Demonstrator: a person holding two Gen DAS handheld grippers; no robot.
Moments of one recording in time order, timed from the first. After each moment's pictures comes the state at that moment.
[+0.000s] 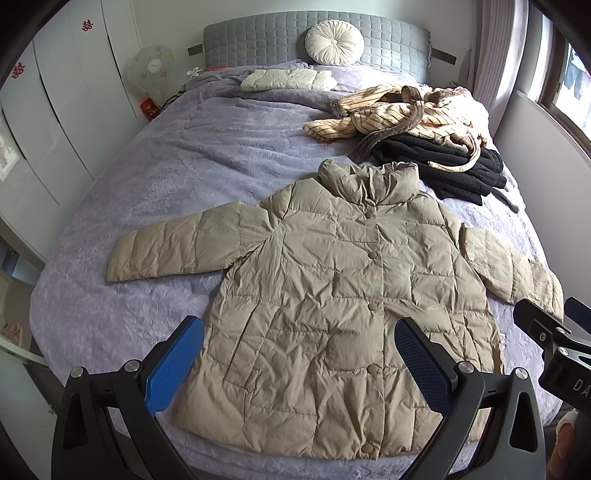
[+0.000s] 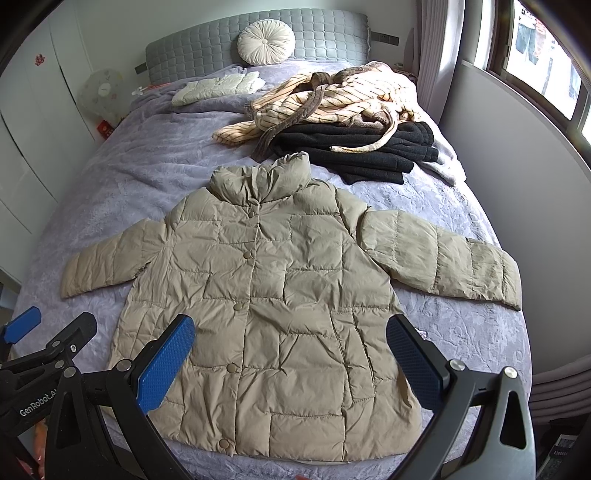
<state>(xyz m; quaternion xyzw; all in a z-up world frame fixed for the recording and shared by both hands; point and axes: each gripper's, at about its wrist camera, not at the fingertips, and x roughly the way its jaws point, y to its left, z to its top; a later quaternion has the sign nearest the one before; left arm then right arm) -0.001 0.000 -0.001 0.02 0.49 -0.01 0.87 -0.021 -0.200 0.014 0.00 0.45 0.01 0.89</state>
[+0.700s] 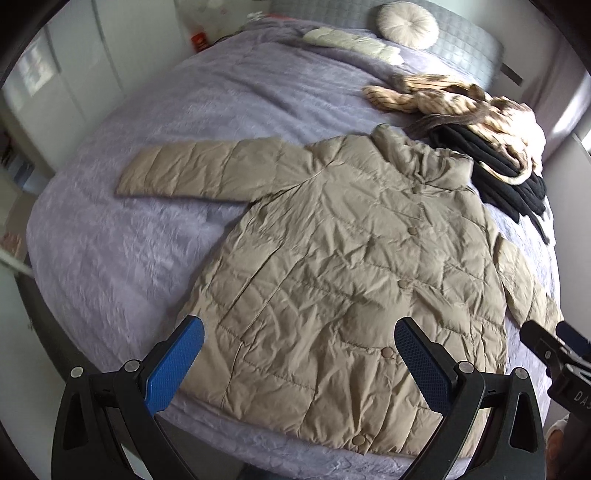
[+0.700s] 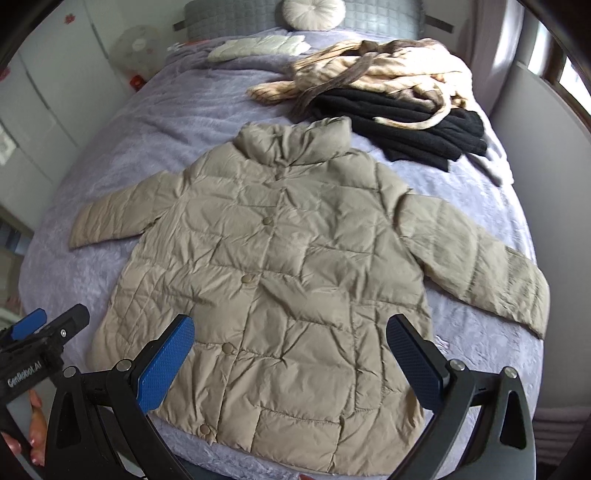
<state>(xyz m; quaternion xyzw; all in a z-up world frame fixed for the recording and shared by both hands) -0.010 0.050 -0.062 -0.13 0.58 0.05 0.81 0.015 -0.188 -0.041 -0.05 0.51 0.10 0.85</state>
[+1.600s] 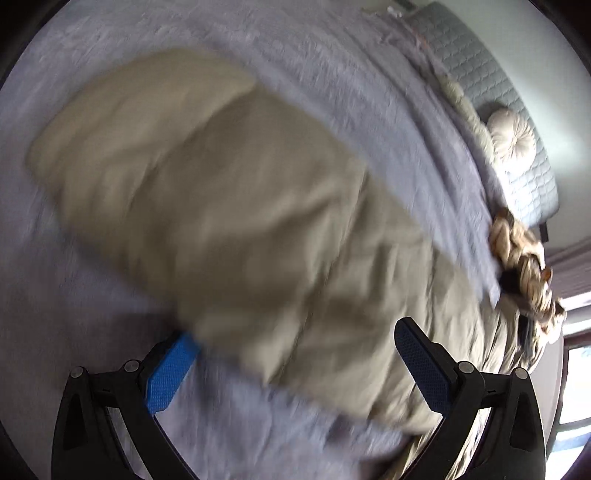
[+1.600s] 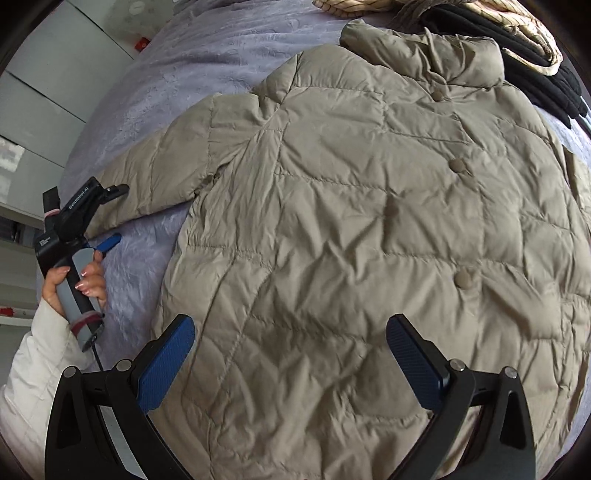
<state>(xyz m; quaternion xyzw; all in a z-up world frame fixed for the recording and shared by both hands) 0.188 0.365 -0.283 -0.37 0.51 0.08 0.77 0.101 -0.021 -0.180 0.03 0.60 0.13 0.79</state>
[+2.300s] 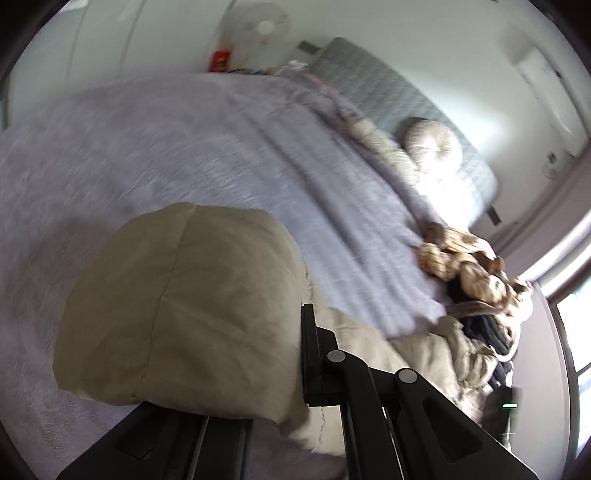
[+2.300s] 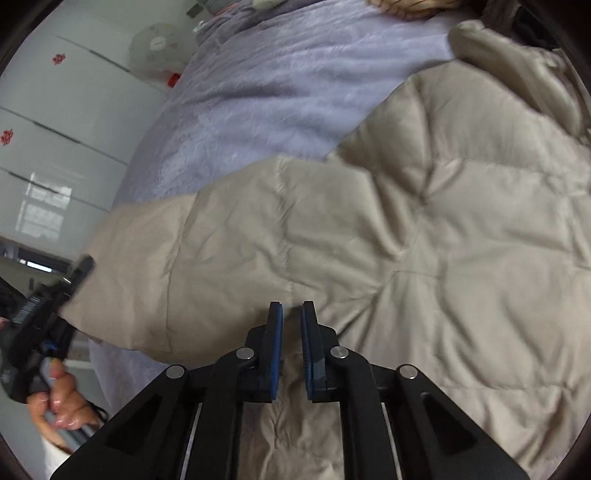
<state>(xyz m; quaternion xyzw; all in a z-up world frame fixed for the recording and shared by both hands) 0.217 0.352 -0.160 -0.28 0.39 -0.02 0.88 0.233 0.071 -0.244 0.14 0.57 0.22 0.78</state>
